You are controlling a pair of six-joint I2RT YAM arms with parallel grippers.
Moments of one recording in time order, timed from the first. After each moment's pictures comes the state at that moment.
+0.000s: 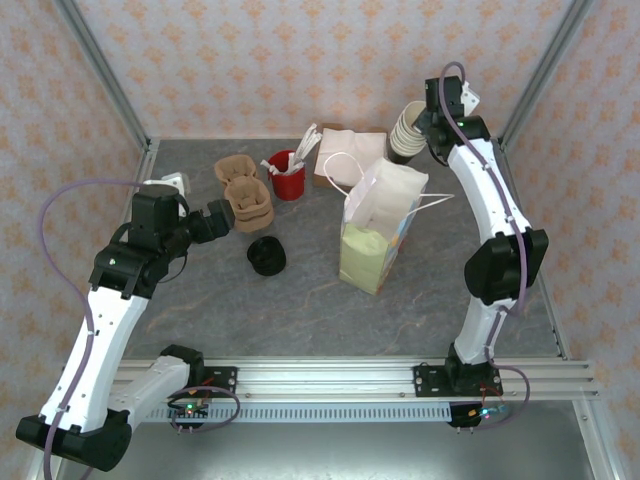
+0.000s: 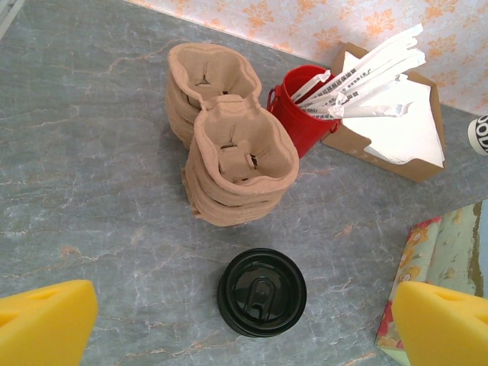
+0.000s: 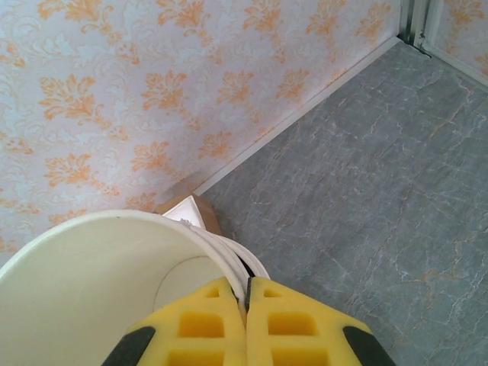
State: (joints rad) left arm -0.18 0.91 1.18 -0.91 -0.08 -0.45; right arm 0.19 1.88 2.00 -0.81 0.35 0.74
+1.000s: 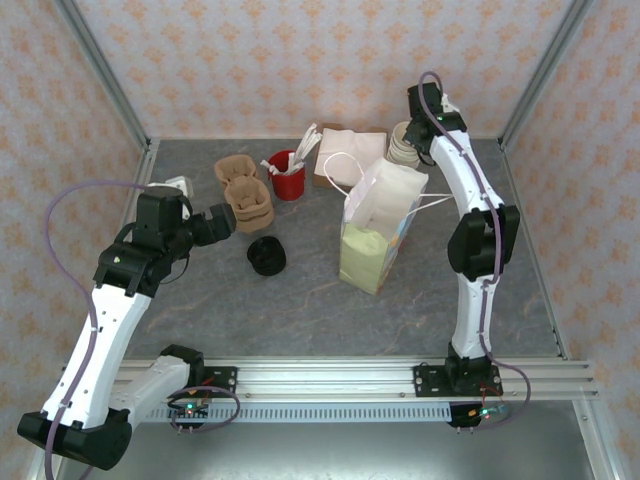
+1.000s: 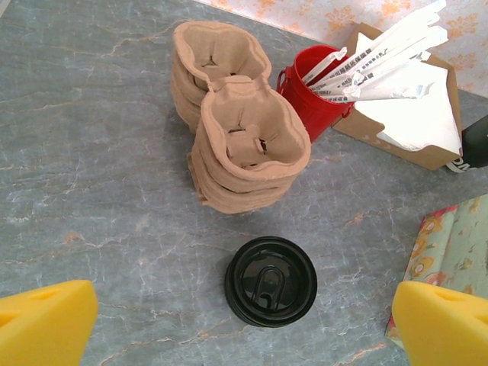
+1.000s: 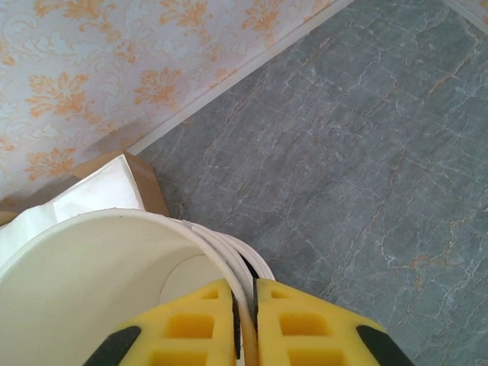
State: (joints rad) left arm -0.18 0.92 1.15 -0.92 -0.08 -0.46; right arm 0.19 2.13 2.17 -0.94 0.35 0.71
